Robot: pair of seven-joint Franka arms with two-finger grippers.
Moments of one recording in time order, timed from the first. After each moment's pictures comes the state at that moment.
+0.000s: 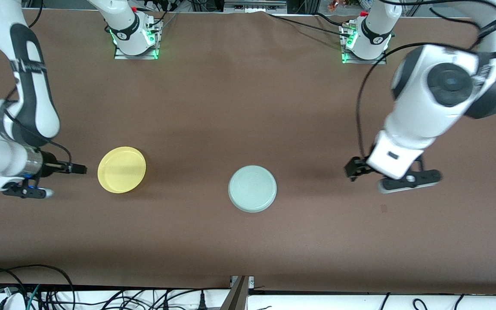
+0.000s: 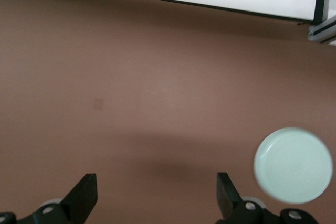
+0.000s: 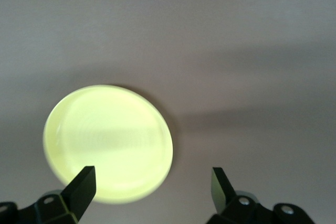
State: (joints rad) left arm -0.09 0.40 -0.20 -1.32 0.13 1.82 -0.42; right arm 0.00 0.54 -0.10 -1.64 0.10 2.05 -0.02
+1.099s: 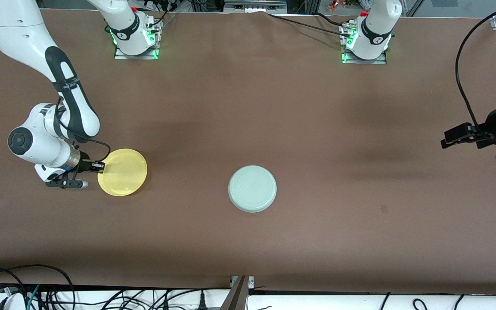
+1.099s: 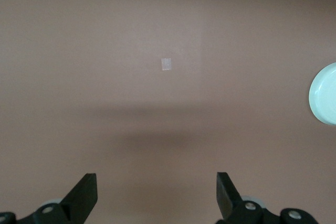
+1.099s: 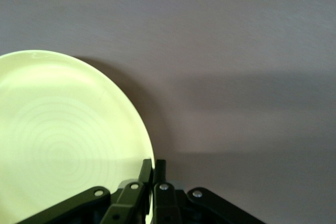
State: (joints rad) left arm -0.01 0.23 0.06 -1.42 -0.08 1.62 0.02; right arm 0.00 0.53 -0.05 -1.91 0.15 2.41 -0.10
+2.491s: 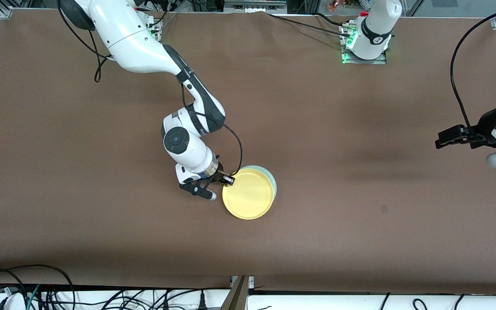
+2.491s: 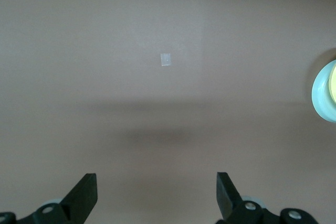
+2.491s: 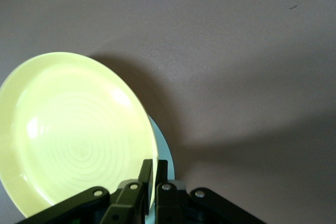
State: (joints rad) left arm -0.01 0.24 0.06 -1.43 -0.08 1.62 0.02; right arm 0.52 0.86 0.05 -1.38 0.19 2.46 0.81
